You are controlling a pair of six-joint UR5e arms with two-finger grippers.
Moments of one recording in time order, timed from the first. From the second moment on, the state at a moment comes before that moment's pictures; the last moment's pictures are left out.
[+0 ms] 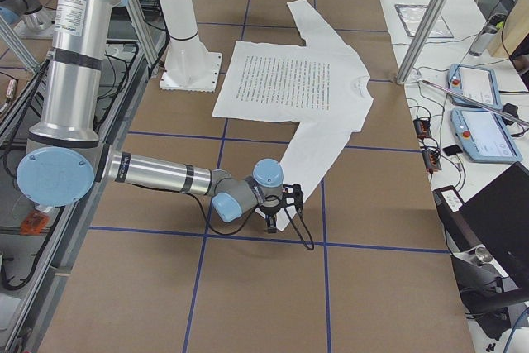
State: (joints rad) left arm -1.50 -1.48 -1.72 -1.92 -2.42 -0.16; right arm 1.09 -1.76 1.48 -0.82 2.21 0.54
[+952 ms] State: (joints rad) left arm -1.50 -1.48 -1.72 -1.92 -2.42 -0.16; right arm 1.08 -1.76 1.48 -0.82 2.21 0.53
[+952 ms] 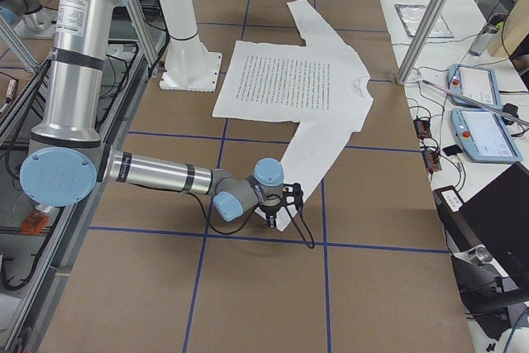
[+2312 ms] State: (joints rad) left arm -1.50 -1.48 -1.71 -1.92 -2.42 -0.16; right arm 1.21 -1.54 1.69 -0.95 2.56 0.54
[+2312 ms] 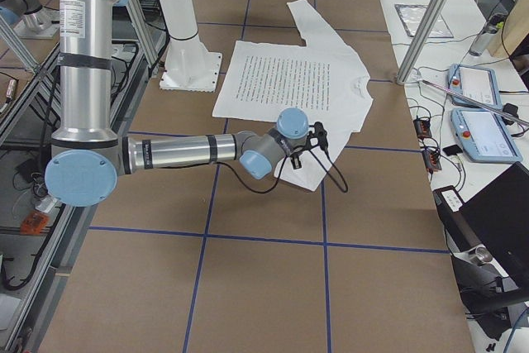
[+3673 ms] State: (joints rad) left arm -1.50 -1.49 -1.70 -1.92 -2.41 -0.16; right arm 0.94 -0.85 1.59 -1.10 2.43 1.04
